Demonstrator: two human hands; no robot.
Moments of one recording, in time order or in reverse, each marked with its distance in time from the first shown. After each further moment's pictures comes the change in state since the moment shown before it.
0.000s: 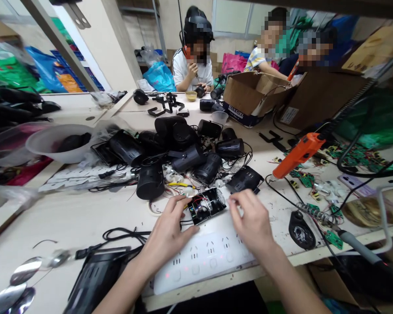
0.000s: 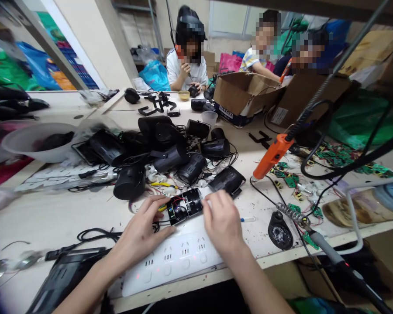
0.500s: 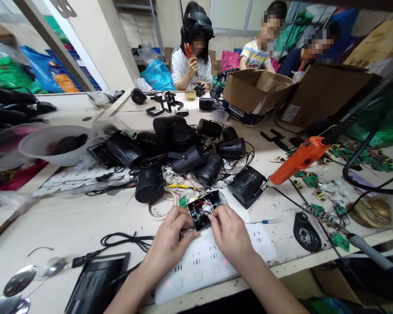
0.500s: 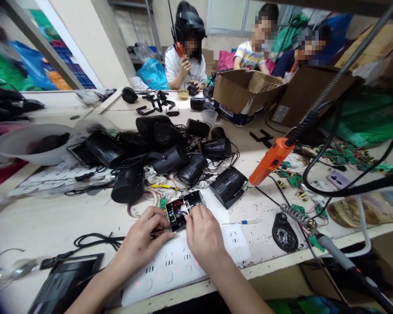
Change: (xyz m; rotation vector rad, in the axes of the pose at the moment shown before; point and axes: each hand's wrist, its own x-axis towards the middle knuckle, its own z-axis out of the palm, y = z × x) left_hand -0.004 -0.008 0.005 -0.086 -0.018 0.109; right_hand -0.021 -0.024 0.046 -0.004 -0.162 0.035
